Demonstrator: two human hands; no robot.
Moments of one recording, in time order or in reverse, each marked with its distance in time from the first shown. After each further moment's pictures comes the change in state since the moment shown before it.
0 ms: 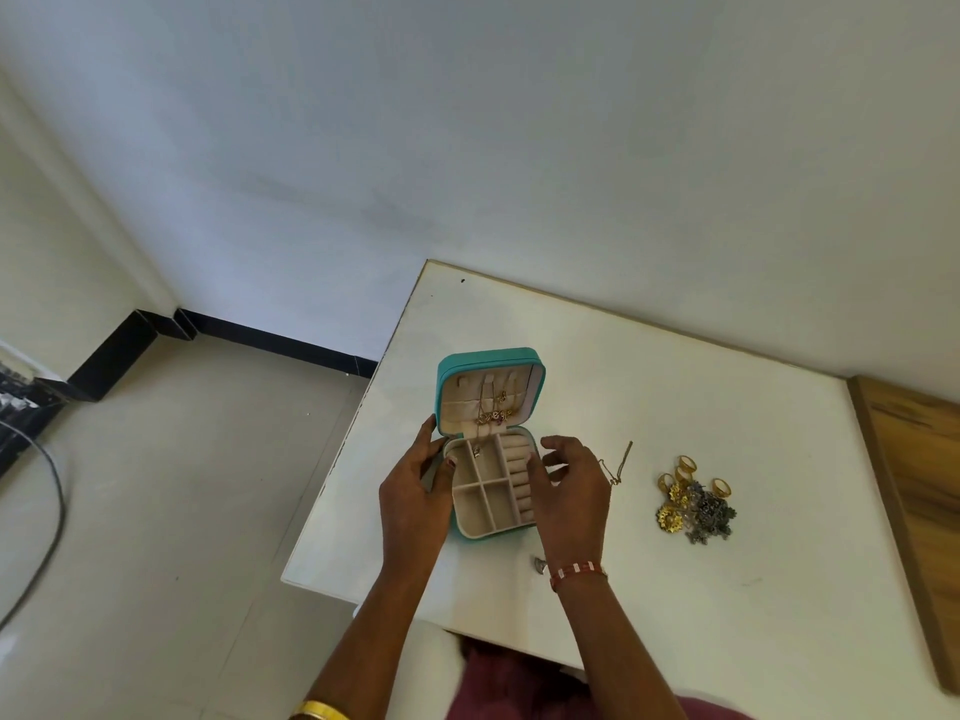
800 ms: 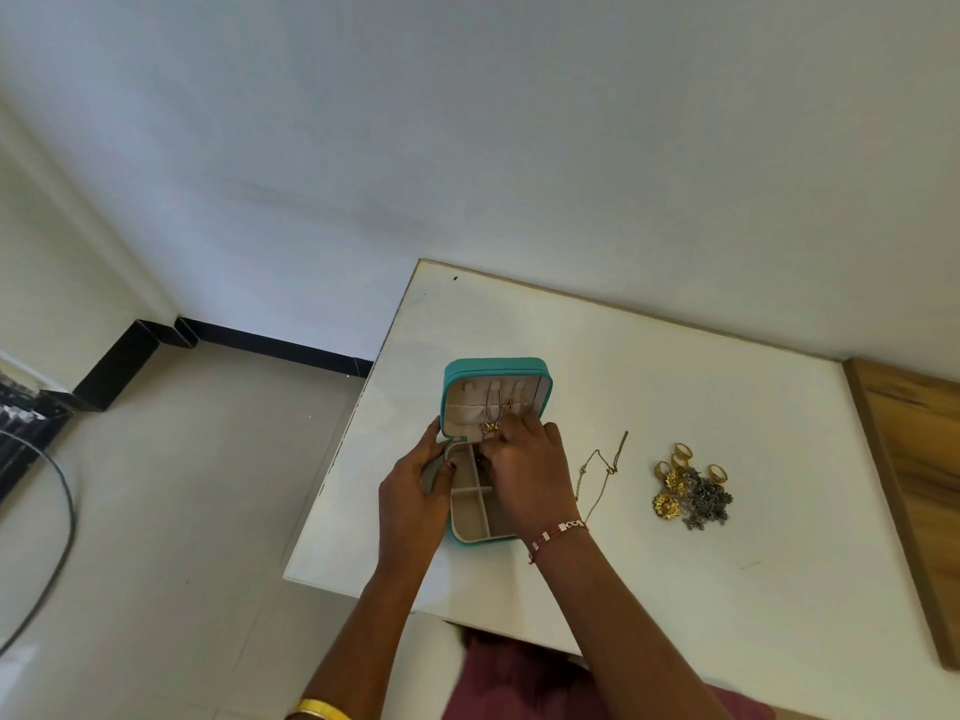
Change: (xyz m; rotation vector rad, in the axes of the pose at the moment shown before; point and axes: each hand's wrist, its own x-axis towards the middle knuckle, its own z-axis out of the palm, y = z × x) left_hand -0.004 0.005 -0.002 0.075 -0.063 0.030; right_hand 0.008 -0.018 0.012 -0.700 -0.152 -0.710
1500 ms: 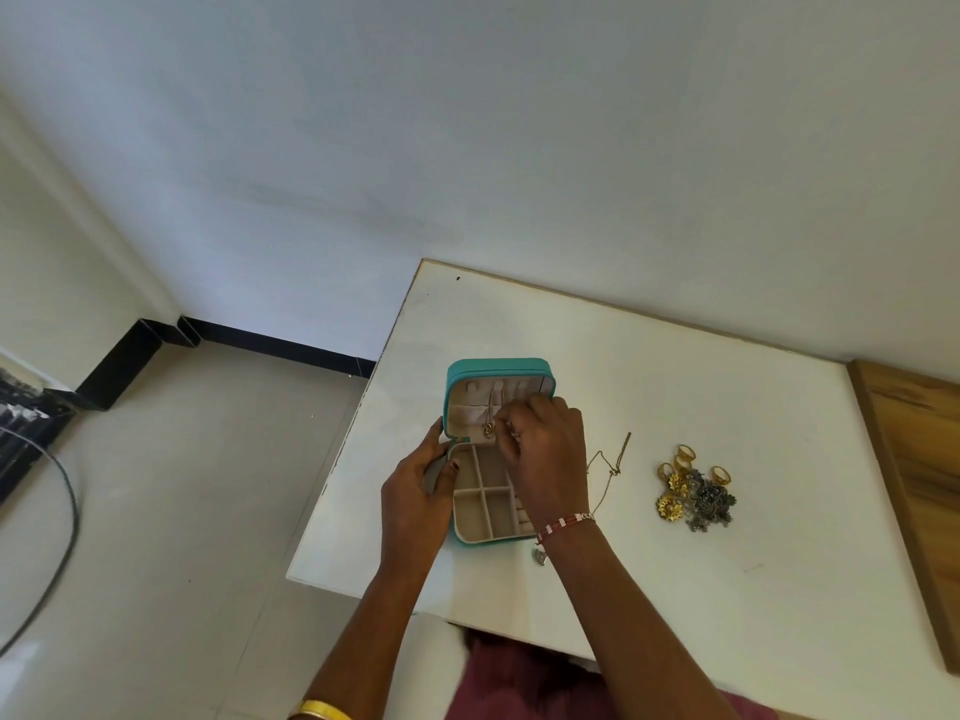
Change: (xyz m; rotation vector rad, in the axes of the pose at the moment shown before) left_hand 0.000 -0.004 -0.001 -0.024 -0.002 0.005; right_hand 0.007 0.010 0.000 0.201 0.311 0.128
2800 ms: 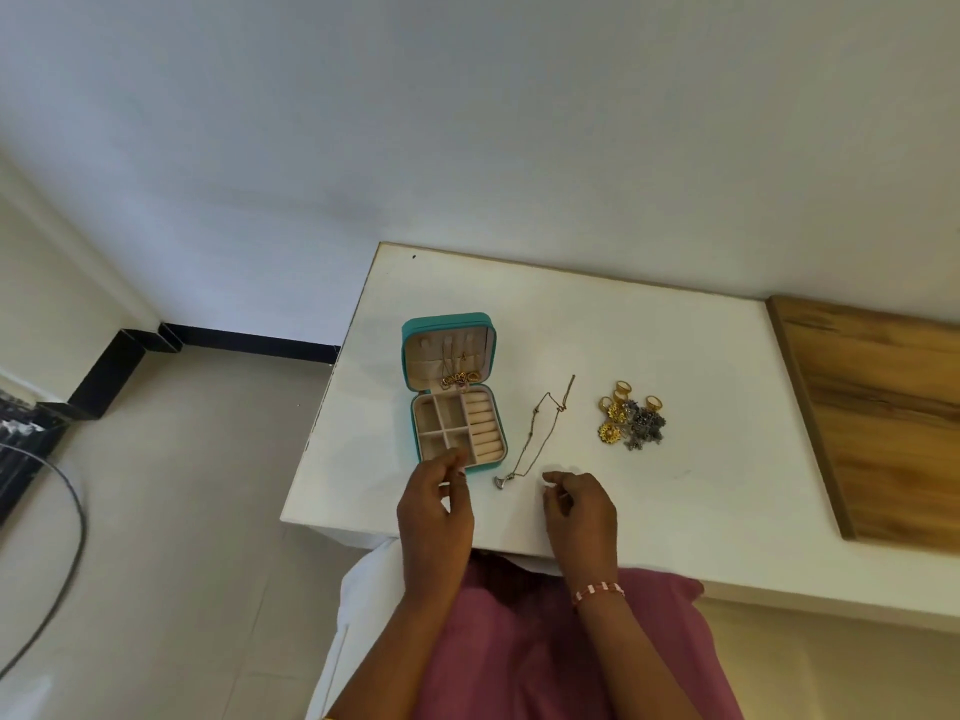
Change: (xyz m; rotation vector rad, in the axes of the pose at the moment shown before) left_hand -0.098 0.022 0.019 -0.035 0.069 0.080; right_hand -0.130 0.038 -0.057 0.300 -0.171 0.630
